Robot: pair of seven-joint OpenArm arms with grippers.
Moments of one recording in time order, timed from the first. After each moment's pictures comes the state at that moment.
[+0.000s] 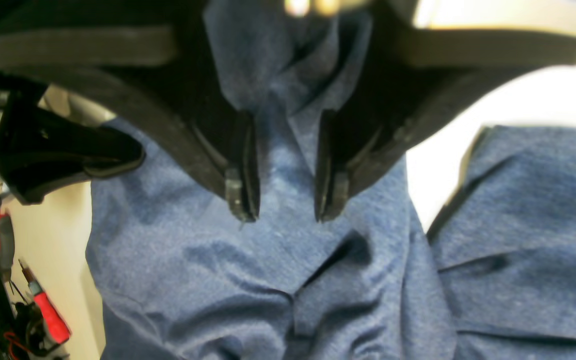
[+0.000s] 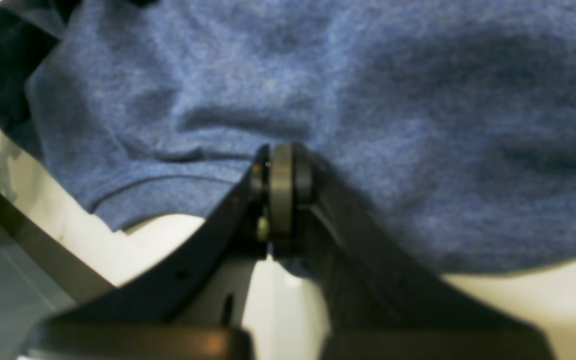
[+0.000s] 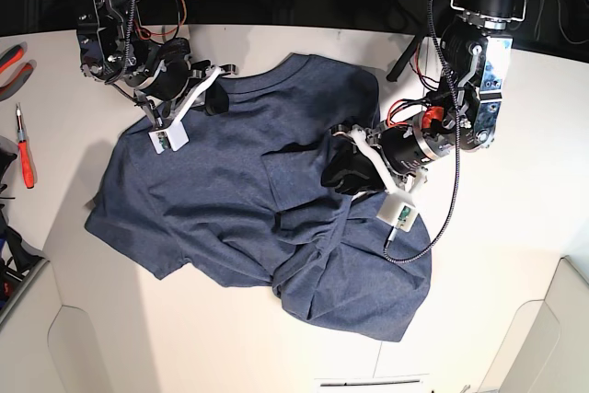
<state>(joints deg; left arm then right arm) -0.1 -9.1 2.5 78.0 -28.2 -34.9 31.1 -14.8 11.9 -7.3 79.0 25.4 15.9 -41.6</state>
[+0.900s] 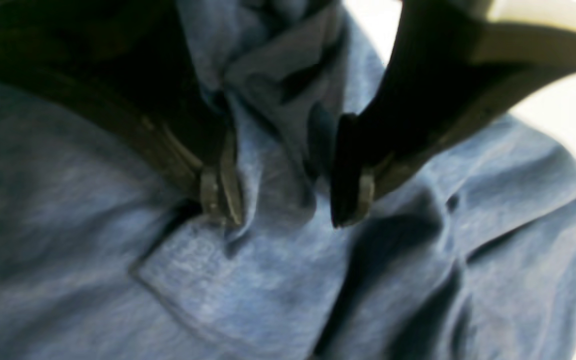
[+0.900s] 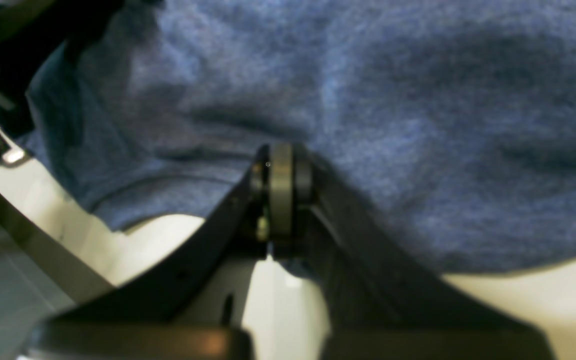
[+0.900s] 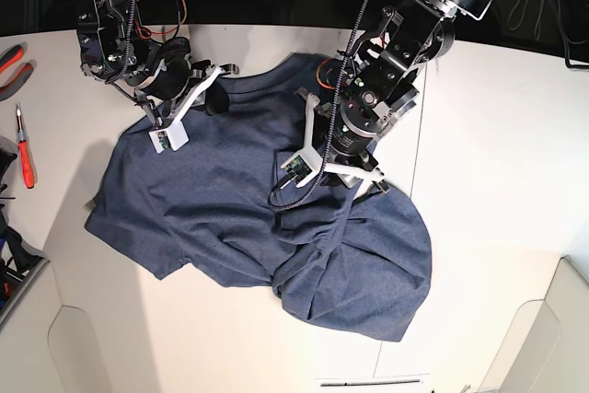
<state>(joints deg) -0.2 -8.7 28.5 78.1 19.7 -8.5 21.7 -15.0 11.9 -7.3 79.0 25.4 15.9 -41.2</state>
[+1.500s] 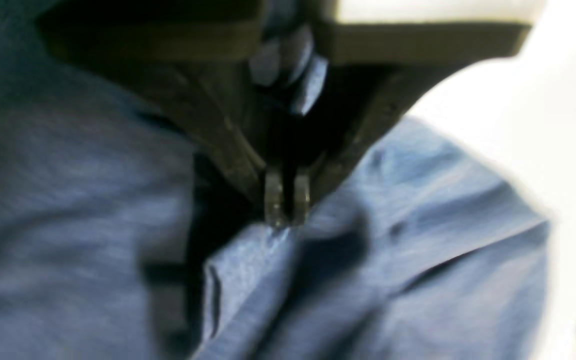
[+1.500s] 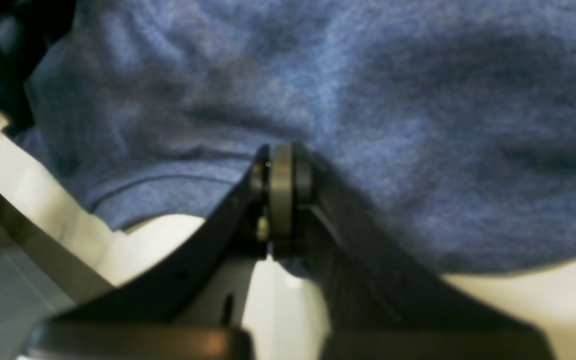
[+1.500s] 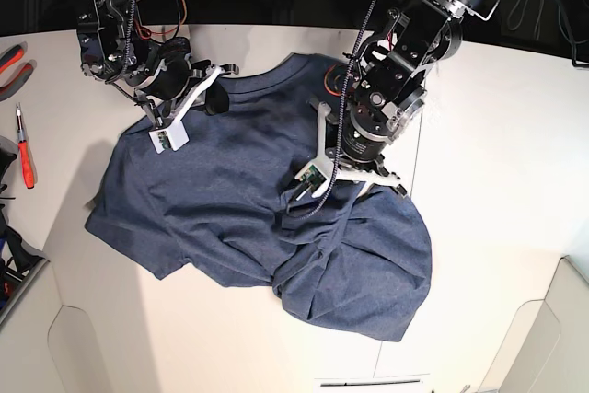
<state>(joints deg) 0.0 -10.2 27.4 82.5 19.3 -3.5 26.6 -15.0 11.9 -7.3 79.0 25.4 15.9 -41.2</state>
